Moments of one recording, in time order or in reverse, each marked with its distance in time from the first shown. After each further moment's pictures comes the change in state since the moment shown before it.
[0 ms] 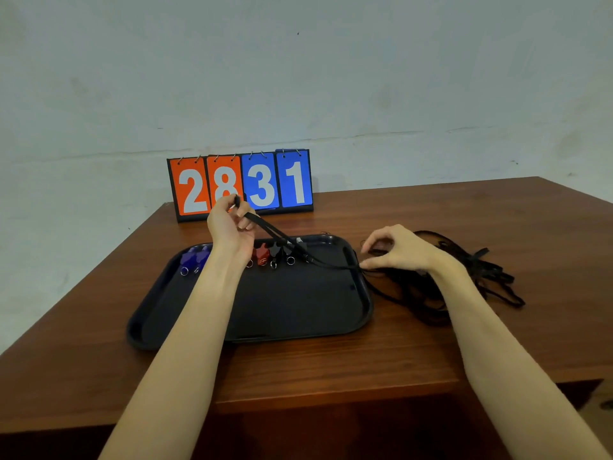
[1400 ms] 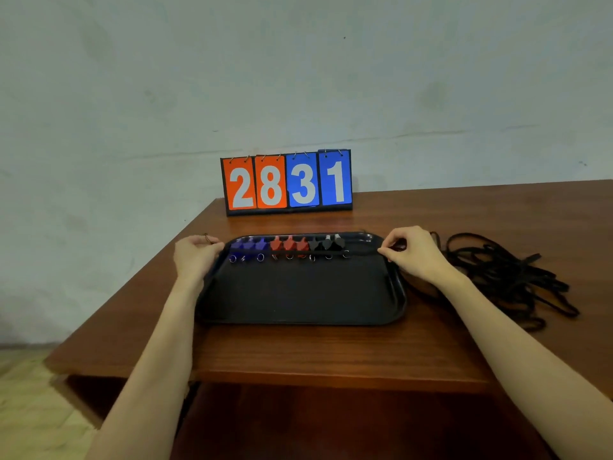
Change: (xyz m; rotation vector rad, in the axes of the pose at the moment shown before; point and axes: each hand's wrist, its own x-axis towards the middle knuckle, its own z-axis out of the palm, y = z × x) left_hand -0.015 0.077 -0.116 1.189 0.518 0.237; right_hand 0.011 -0.017 0.044 -0.055 0.270 -0.051
